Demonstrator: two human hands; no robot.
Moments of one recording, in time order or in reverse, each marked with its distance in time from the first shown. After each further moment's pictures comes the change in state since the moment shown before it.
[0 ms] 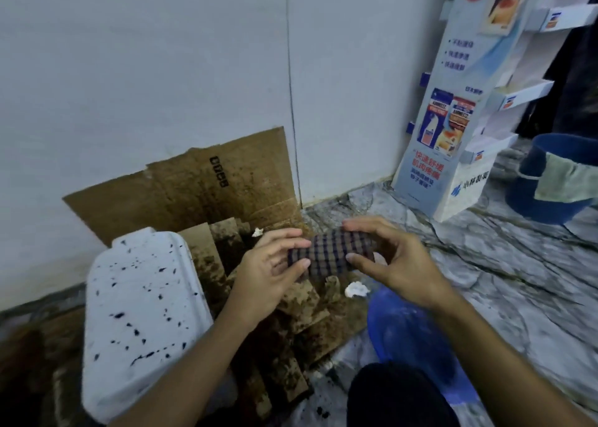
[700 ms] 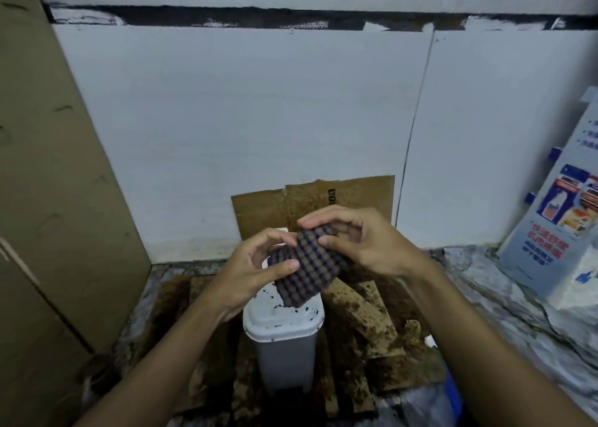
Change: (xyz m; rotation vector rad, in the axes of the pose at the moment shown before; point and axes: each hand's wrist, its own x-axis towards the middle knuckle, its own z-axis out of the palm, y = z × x) left_hand -0.138 0.136 -0.158 -0.120 0.169 -0.047; right_hand 0.041 -0.187 0.138 0.226 -0.593 -0.314
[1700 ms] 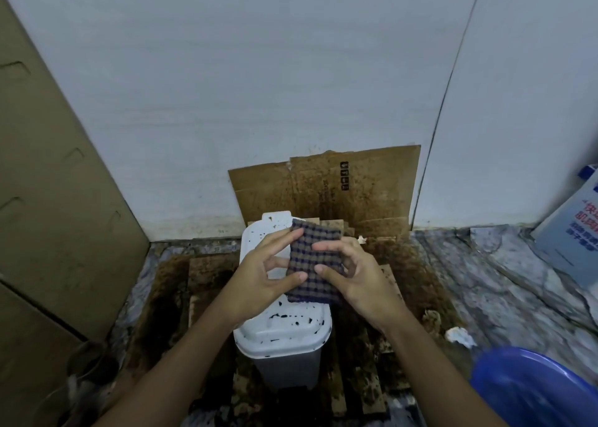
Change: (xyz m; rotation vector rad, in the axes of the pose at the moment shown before) left_hand 0.053 -0.094 -0.010 0.225 0.051 -0.185; right_hand 0.001 0.154 0.039 0.281 0.314 0.333
